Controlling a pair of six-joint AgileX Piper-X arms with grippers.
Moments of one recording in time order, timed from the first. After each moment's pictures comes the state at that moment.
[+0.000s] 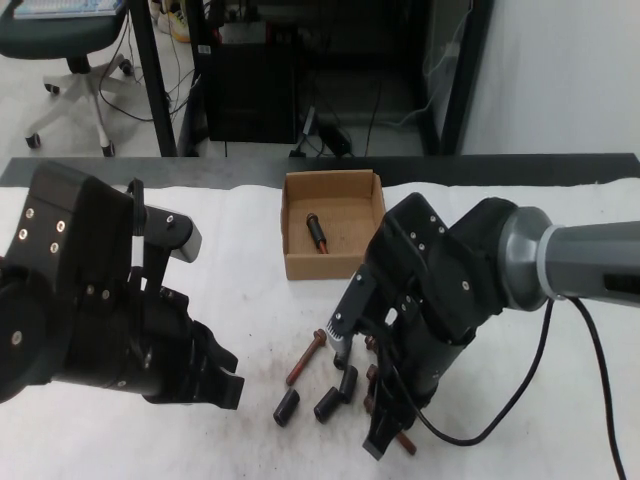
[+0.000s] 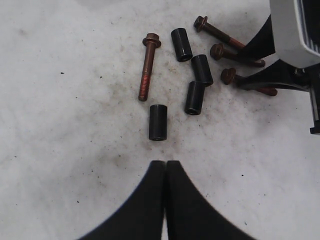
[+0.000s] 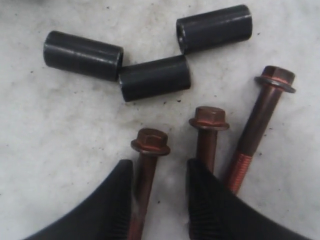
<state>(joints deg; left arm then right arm) -22.4 66.2 -36.9 30.0 20.8 1.3 36.7 101.1 -58.9 37.9 -1.6 -20.2</state>
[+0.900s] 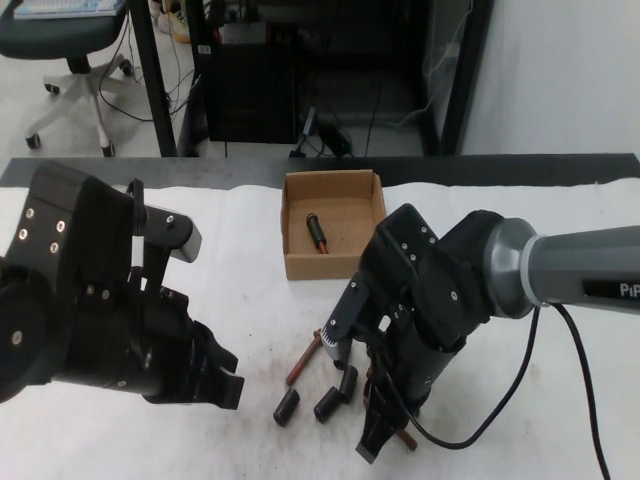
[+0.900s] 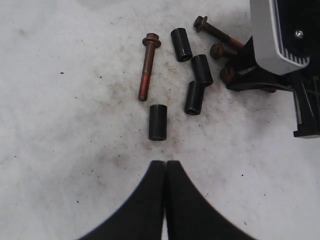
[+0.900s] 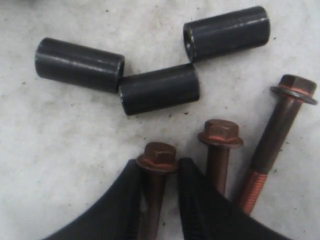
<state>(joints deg) -22.4 66.2 -36.9 30.0 21.0 1.3 37.0 103.3 -59.5 36.7 -1.2 -17.9</state>
